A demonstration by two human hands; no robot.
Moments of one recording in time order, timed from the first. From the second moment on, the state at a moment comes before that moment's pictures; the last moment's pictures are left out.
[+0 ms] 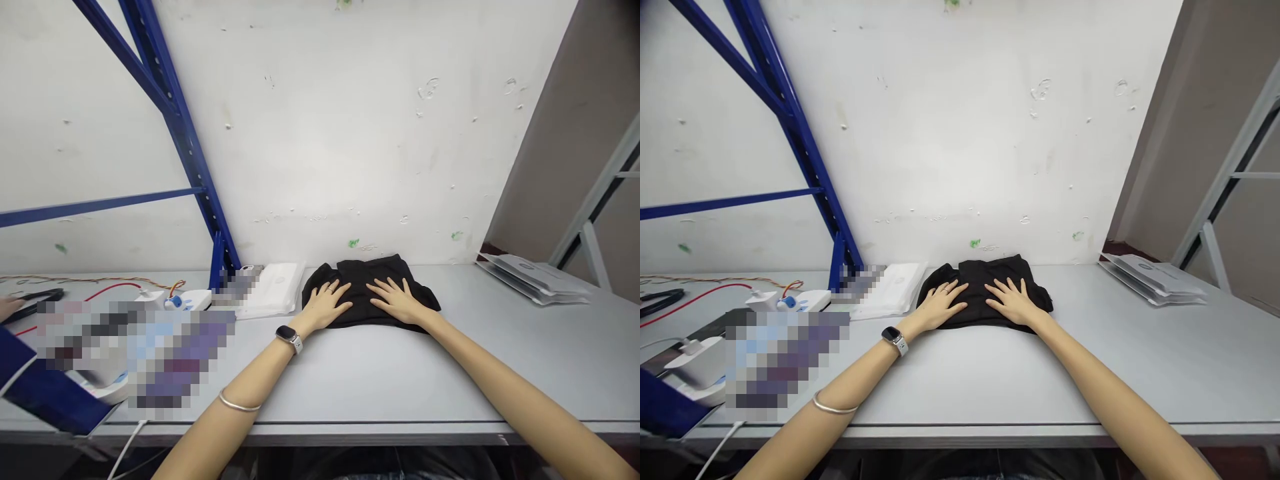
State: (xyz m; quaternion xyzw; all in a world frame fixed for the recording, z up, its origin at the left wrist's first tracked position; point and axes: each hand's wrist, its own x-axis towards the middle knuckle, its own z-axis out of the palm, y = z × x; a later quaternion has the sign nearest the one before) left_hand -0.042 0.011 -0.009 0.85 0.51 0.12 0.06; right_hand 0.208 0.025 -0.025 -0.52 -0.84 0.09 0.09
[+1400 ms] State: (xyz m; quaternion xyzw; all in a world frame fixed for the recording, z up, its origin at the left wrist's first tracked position) left_hand -0.134 0.005 0.066 0.76 0.47 0.21 0.39; right_hand 0.329 -0.005 0.069 -0.42 -0.78 0.43 0.18
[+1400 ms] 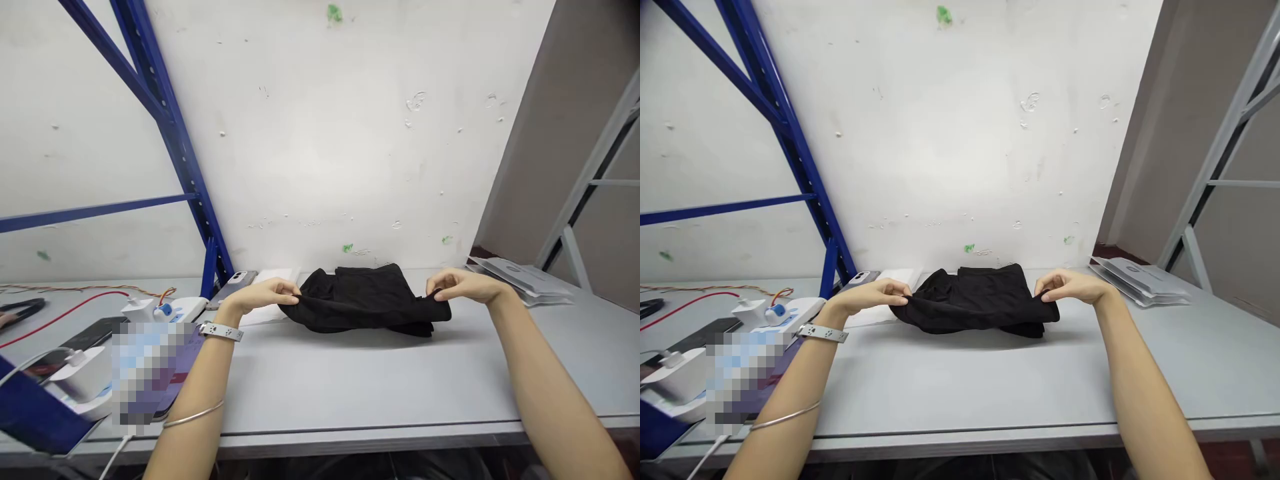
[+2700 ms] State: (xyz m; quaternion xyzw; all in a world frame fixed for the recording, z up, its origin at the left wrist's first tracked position) left_hand -0.100 0.009 0.059 0.79 0.58 0.19 0.02; right_hand 0.185 0.016 -0.007 -0.48 -0.86 0.07 0.18
